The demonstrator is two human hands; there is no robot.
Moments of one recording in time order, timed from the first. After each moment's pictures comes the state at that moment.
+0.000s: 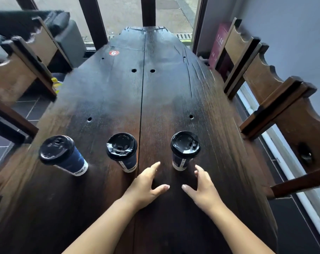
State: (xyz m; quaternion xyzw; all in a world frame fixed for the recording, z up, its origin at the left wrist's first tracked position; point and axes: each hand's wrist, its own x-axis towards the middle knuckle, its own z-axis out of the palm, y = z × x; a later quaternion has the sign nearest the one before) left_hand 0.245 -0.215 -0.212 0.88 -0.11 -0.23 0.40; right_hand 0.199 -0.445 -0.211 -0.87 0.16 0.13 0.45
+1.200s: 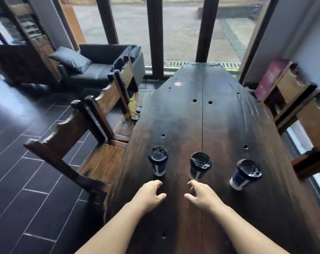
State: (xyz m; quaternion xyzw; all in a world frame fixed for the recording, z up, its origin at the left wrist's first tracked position) left_hand 0.174 0.010 -0.071 0.93 0.04 -0.23 0.29; right_hand 0.198 -0.222 -0.071 -0.93 -0.05 0.26 0.24
